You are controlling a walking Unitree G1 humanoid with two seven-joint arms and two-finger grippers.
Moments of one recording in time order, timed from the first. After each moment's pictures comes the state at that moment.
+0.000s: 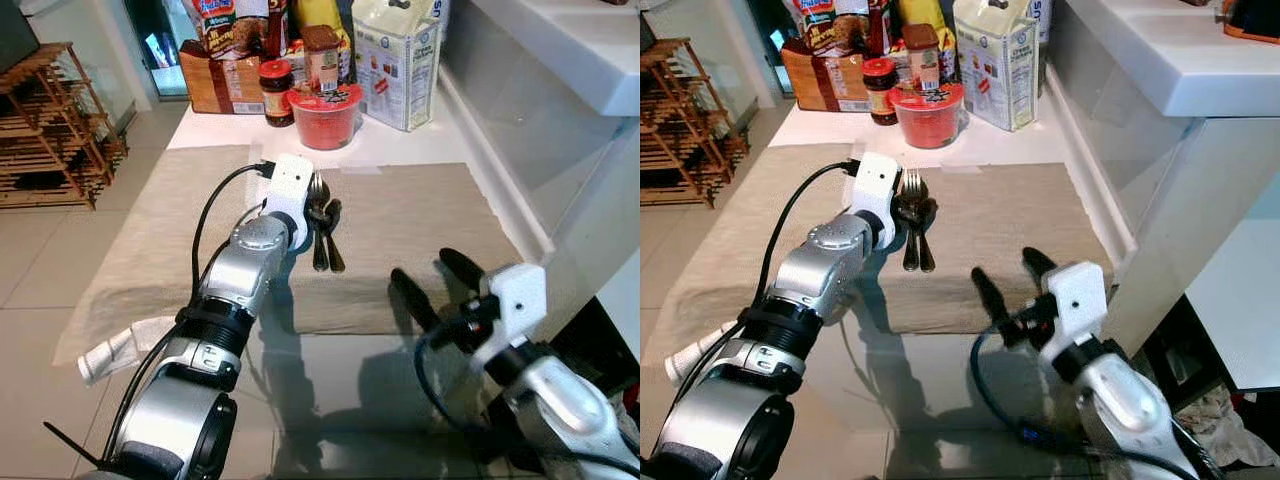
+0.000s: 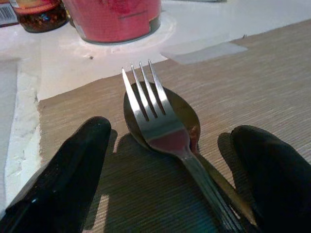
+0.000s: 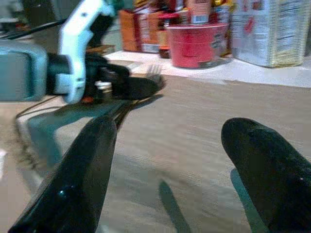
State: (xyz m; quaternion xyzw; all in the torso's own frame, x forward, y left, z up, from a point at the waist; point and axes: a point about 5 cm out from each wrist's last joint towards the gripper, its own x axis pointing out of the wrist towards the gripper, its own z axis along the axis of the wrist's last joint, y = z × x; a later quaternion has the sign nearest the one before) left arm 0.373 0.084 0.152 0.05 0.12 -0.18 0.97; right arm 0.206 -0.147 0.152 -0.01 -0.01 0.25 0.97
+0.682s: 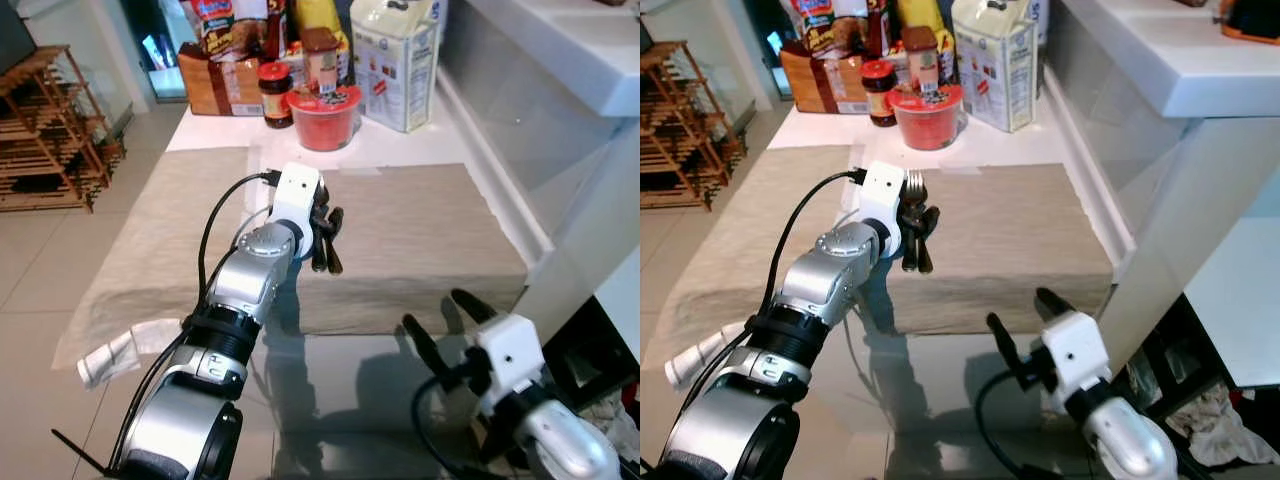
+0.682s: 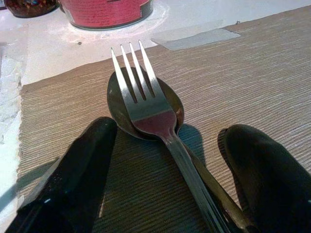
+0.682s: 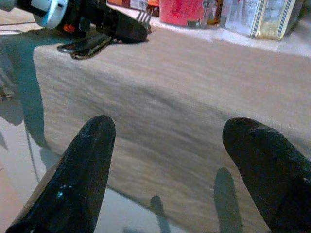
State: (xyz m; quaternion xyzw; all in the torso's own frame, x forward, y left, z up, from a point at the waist) left arm 0.367 0.077 0.145 0.05 0.14 -0.17 0.97; right arm 0.189 -0.159 0.108 -0.11 0.01 0.22 0.97
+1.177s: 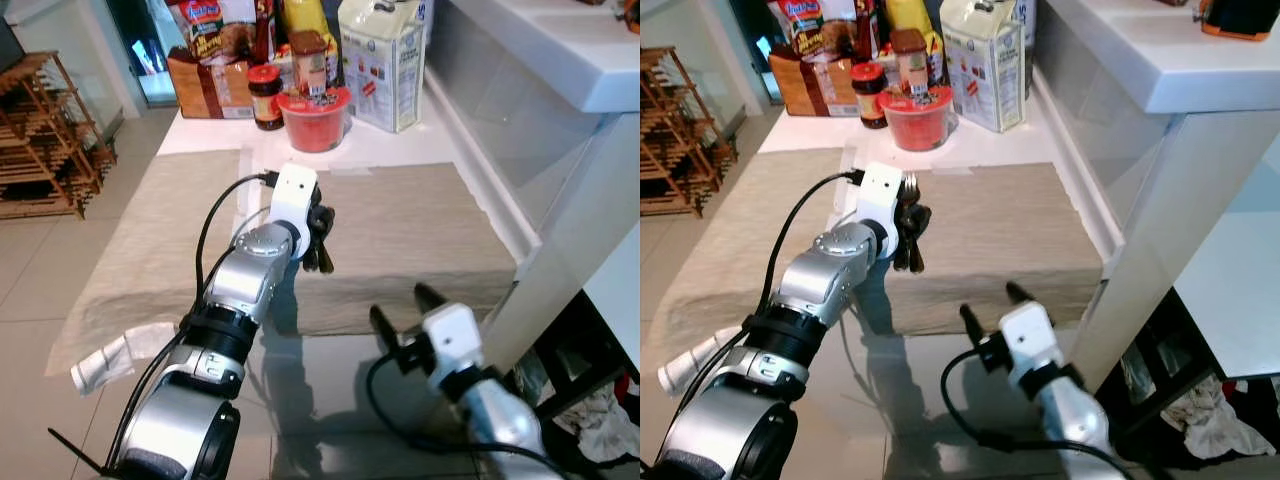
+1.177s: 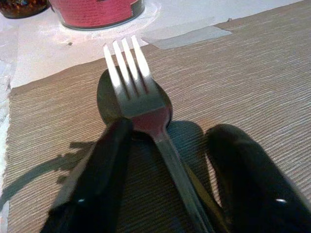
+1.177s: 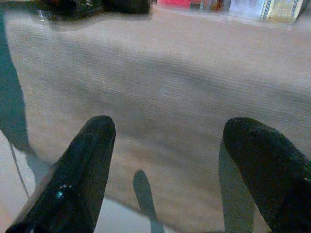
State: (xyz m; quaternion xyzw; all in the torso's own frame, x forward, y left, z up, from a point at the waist) left arm 0.367 0.081 0.143 0.06 0.16 -0.17 0.97; right arm 0.218 -0.126 0.061 -0.10 0.03 0.21 0.97
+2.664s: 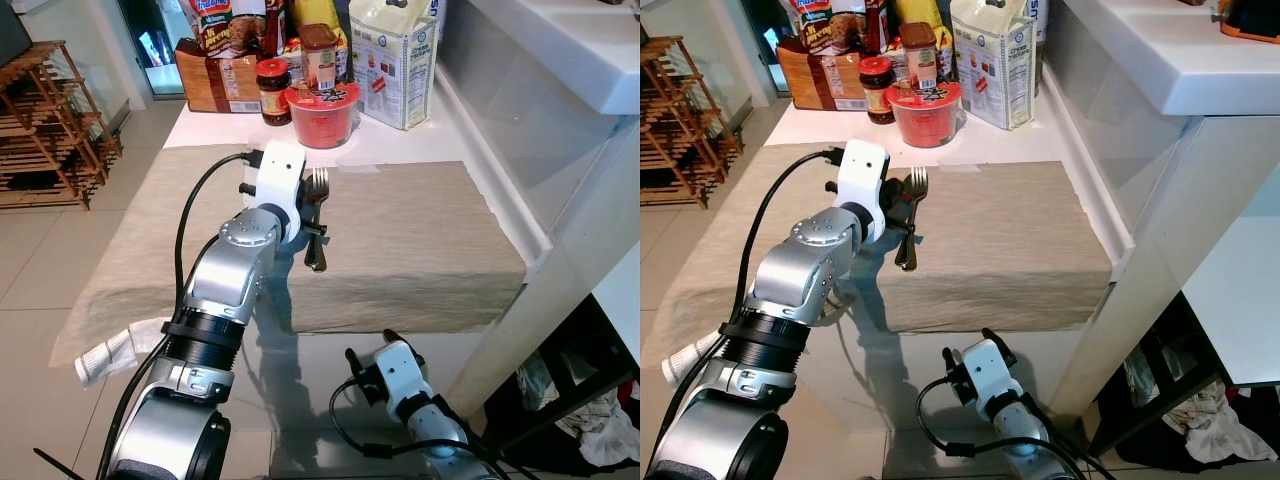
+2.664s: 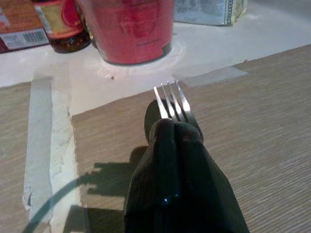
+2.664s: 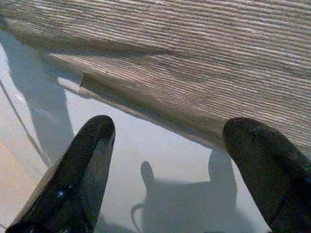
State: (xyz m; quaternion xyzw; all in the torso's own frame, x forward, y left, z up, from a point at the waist) left arm 0.359 0.090 0.180 0.06 0.10 -0.15 0.98; right arm 0.219 -0.097 -0.029 -0.12 0.11 0.21 0.96
